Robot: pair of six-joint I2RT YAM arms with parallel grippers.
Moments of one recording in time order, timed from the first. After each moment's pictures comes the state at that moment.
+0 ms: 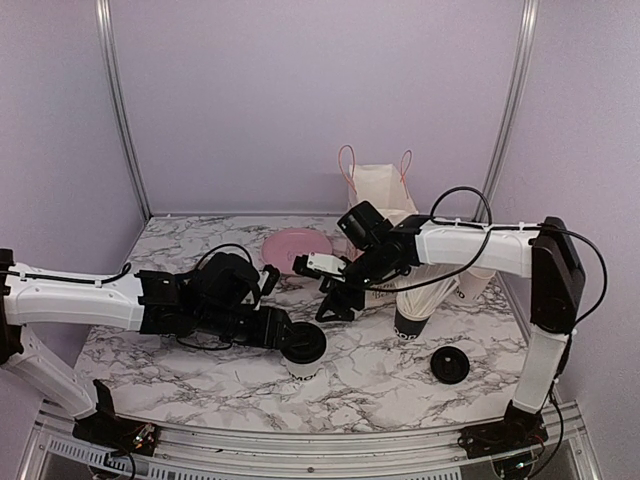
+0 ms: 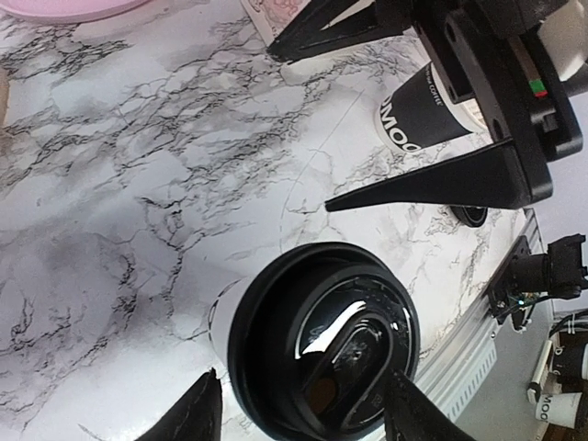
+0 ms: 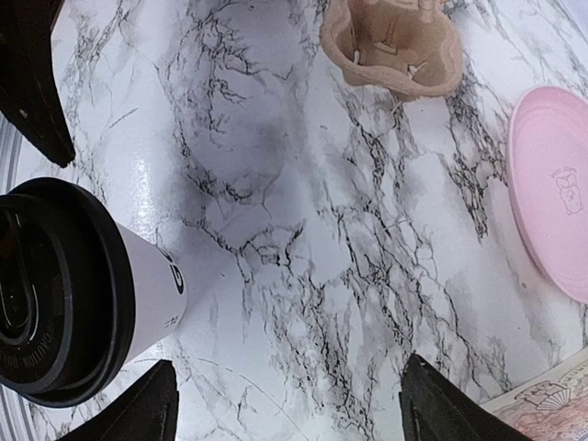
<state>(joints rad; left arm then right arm) -1.07 1.42 0.92 -0.28 0.02 -0.76 0.79 1.87 1.45 -0.60 -0.40 -0.53</state>
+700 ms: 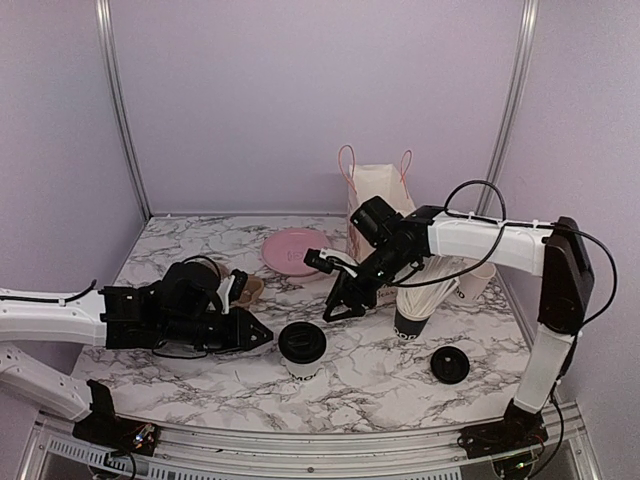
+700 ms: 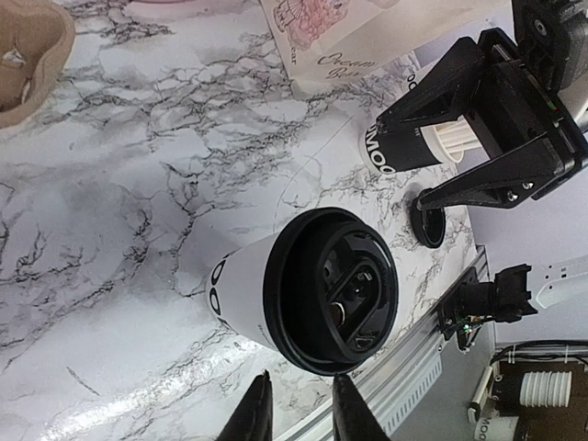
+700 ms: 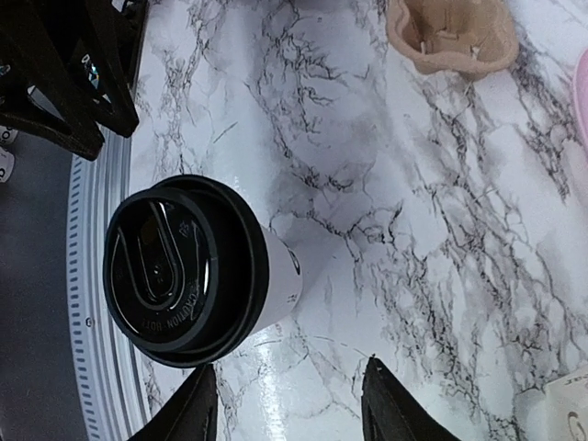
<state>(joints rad) -1.05 1.18 0.74 -0.22 0.03 -0.94 0.75 1.80 1.46 -0.75 -0.63 -0.40</state>
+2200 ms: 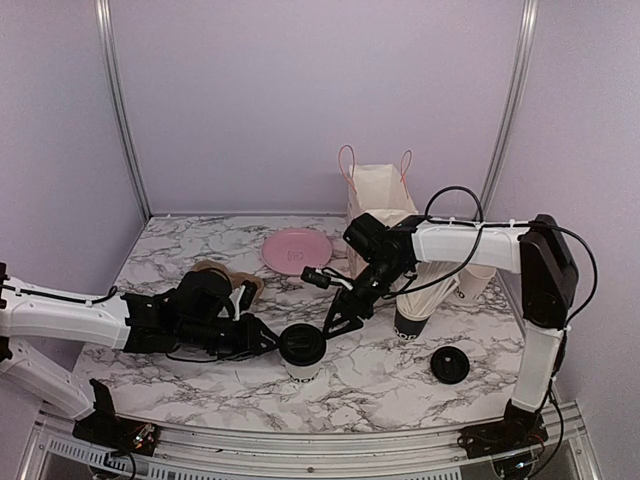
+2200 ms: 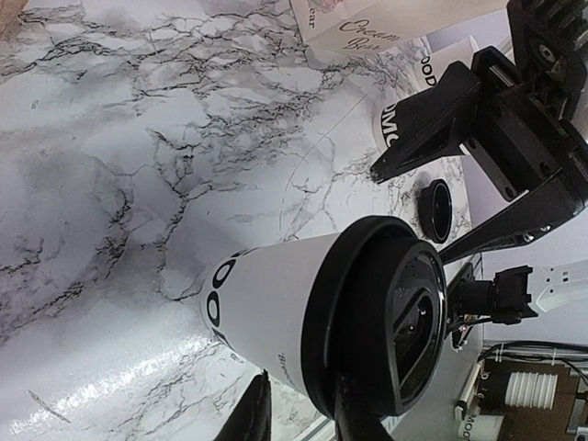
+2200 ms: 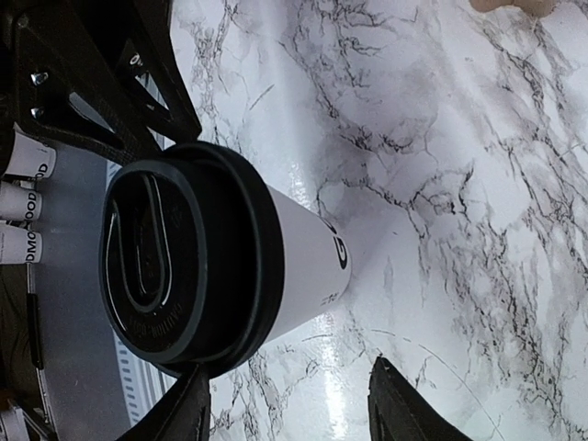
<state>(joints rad) -1.01 1.31 0.67 -0.03 0.14 -1.00 0.76 1.92 1.47 -0.82 -0.76 -0.37</state>
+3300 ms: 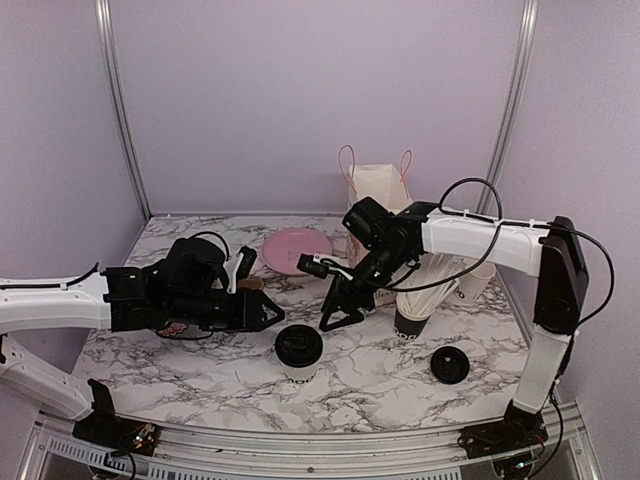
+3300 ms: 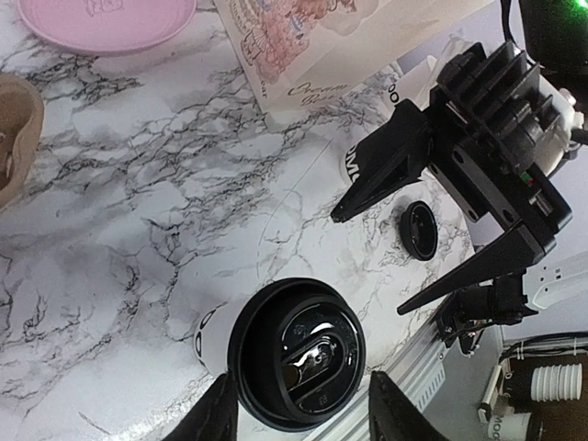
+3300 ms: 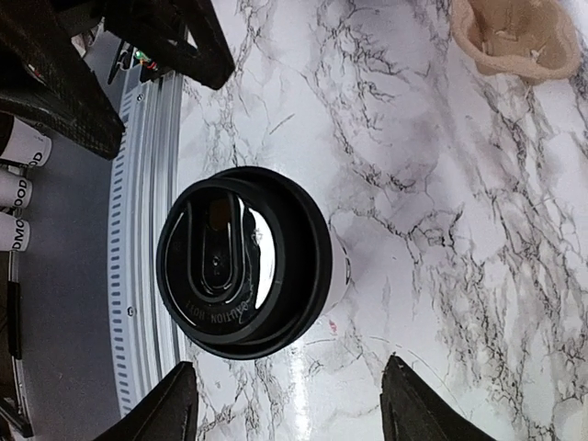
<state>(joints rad) -1.01 1.25 0.85 -0.25 0.06 -0.82 0.79 1.86 1.53 -0.87 -0.71 -0.41</state>
